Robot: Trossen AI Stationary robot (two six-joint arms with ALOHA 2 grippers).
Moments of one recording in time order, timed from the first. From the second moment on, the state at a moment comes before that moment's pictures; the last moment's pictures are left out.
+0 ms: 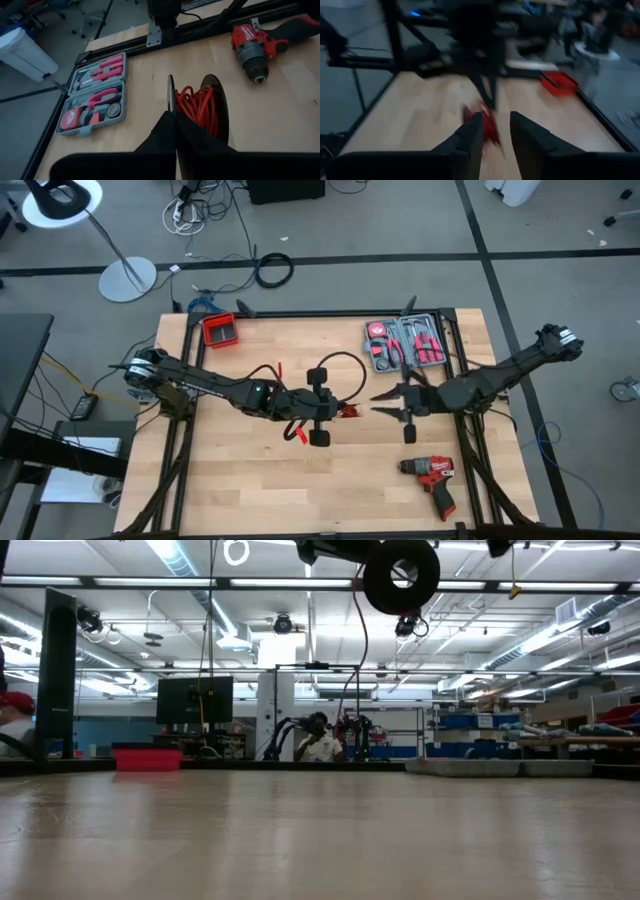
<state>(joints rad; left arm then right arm) -0.23 1.68 1.38 -0.23 -0.41 0.12 0.45 0.94 0.72 -0.01 0.50 0.02</state>
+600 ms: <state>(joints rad) -0.22 1.68 1.38 0.03 -0.33 0.25 0.46 0.99 0.42 0.32 0.46 0.19</state>
